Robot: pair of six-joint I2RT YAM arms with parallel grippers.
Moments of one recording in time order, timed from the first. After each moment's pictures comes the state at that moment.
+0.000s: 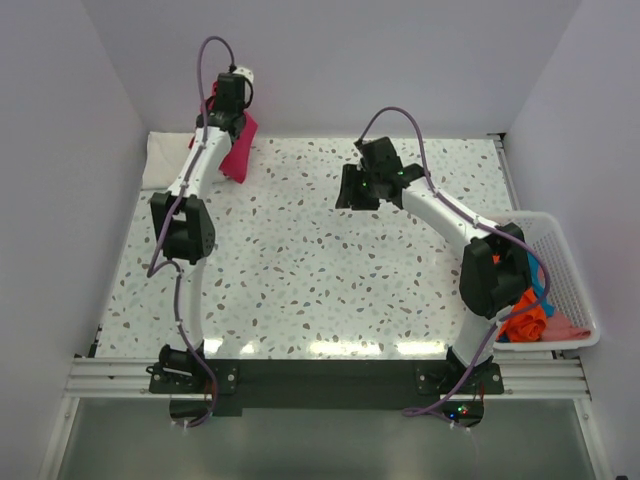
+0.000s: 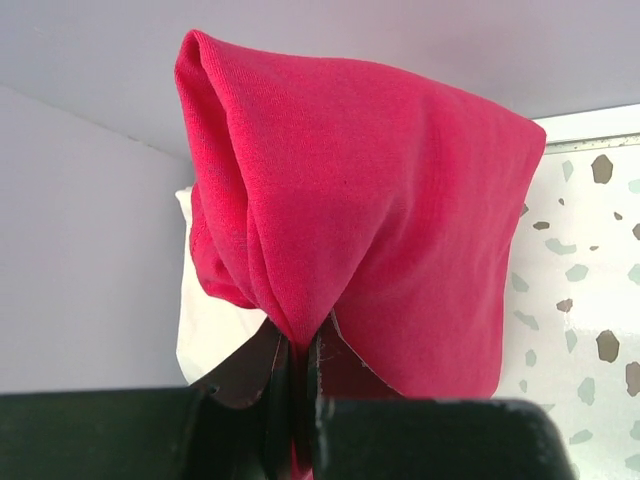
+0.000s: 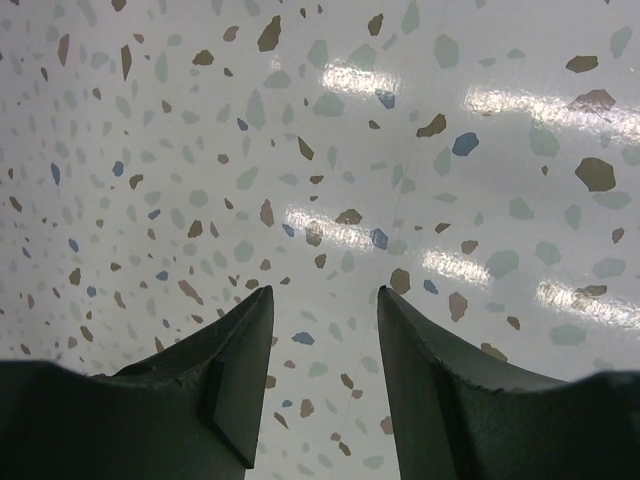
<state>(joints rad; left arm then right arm) -0.17 2.36 2.35 -0.53 -0.50 0.30 0.48 1.81 1.51 -0.55 -0.12 0.48</state>
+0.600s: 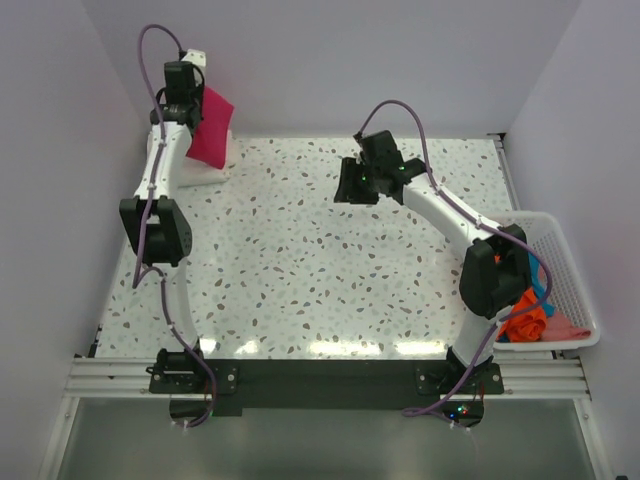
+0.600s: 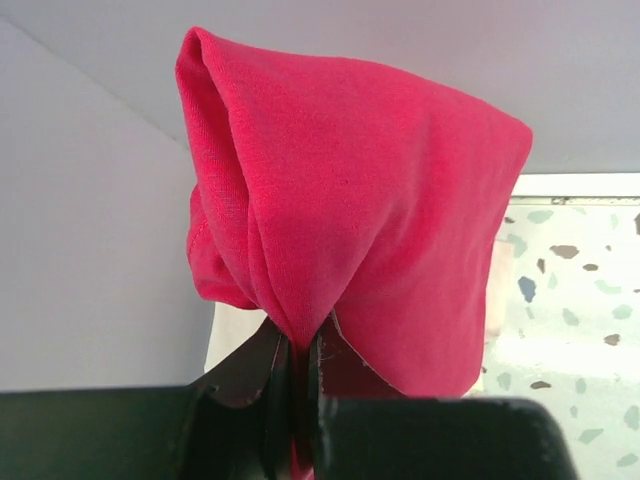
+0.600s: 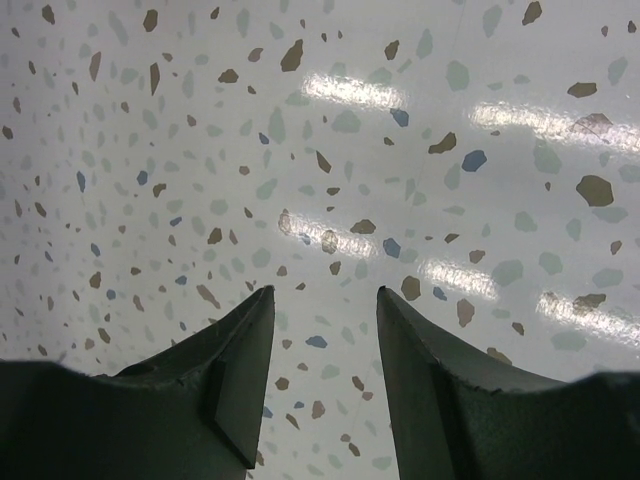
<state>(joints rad) -0.01 2.26 2.33 -0.51 -0.30 0.24 0.49 1.81 1.57 -0.58 -0.12 0.48</state>
